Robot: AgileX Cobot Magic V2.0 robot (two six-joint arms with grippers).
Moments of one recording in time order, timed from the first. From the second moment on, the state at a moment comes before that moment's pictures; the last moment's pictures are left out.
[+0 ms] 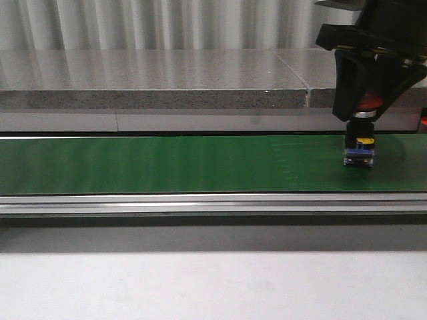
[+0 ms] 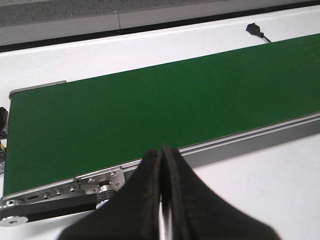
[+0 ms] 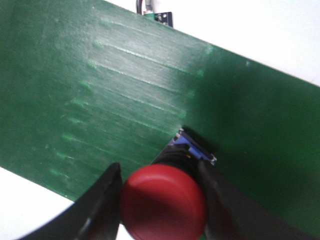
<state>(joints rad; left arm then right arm) -0.22 0.57 -0.58 -0.16 0.63 0.15 0.19 1.72 -1.39 0.19 1.03 -0.19</state>
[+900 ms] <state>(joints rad) -0.22 0.57 -0.58 -0.16 0.63 0.15 -0.36 1.60 -1.39 0.18 0.99 -0.01</state>
